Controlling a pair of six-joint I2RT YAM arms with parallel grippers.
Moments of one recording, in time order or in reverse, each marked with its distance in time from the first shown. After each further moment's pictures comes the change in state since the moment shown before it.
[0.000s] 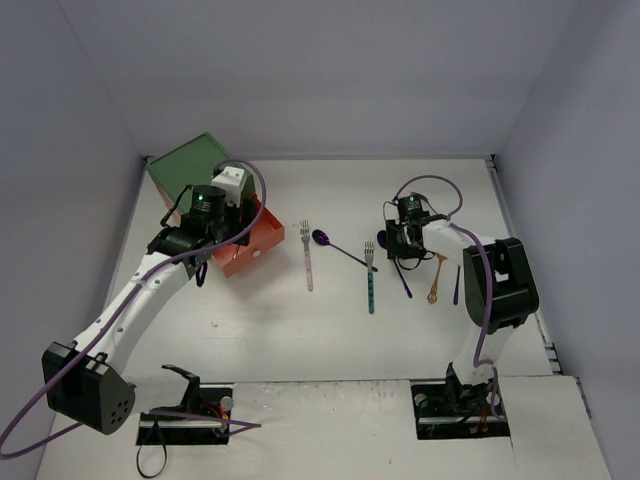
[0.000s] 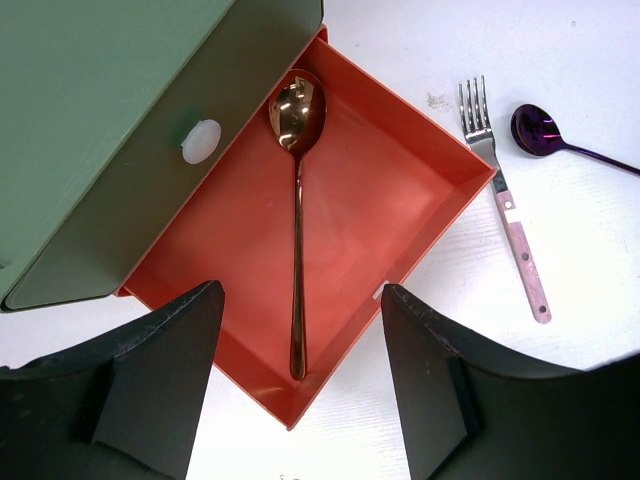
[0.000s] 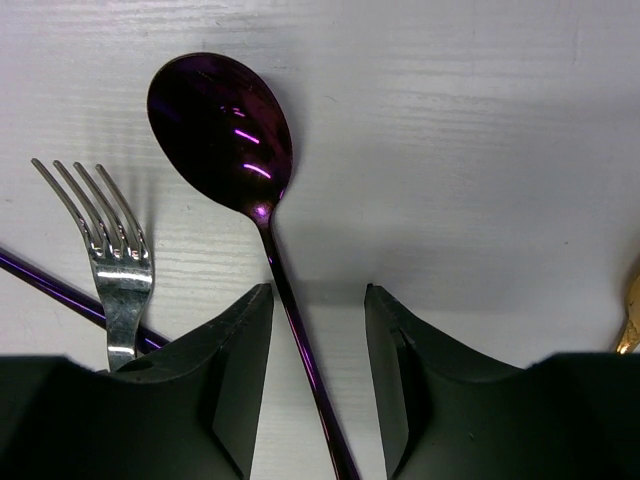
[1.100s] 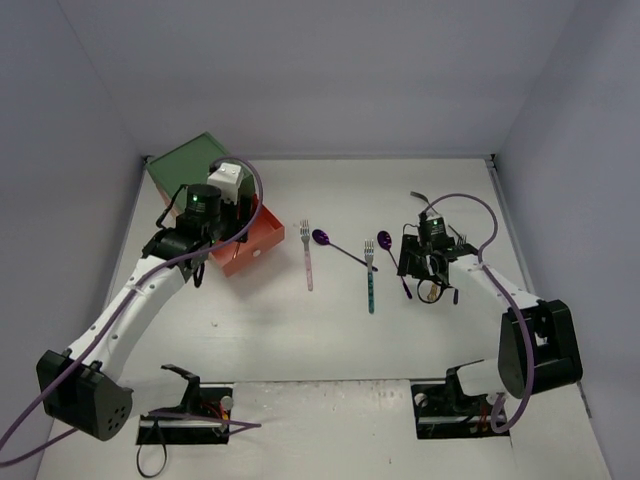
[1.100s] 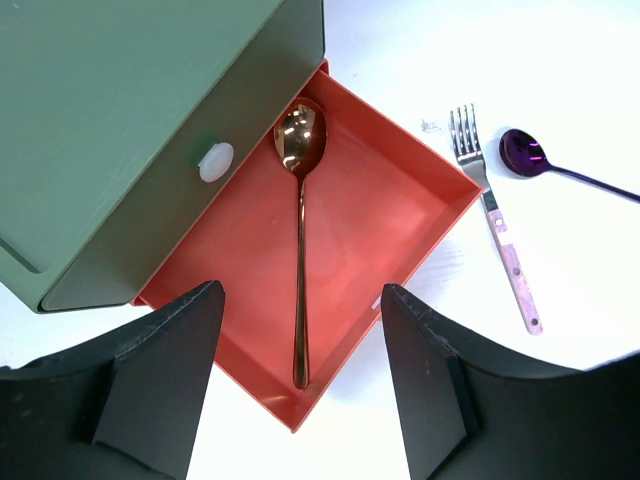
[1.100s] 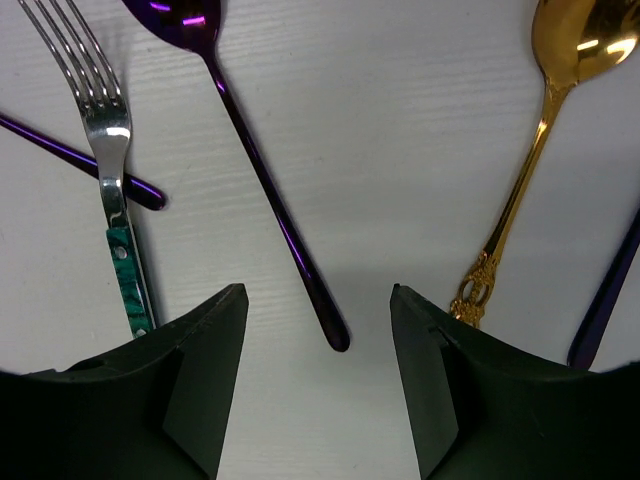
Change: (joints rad) left arm 0.000 -0.031 0.001 0.023 0.000 0.010; right arm -0.013 -0.434 -0.304 -0.046 0.035 0.162
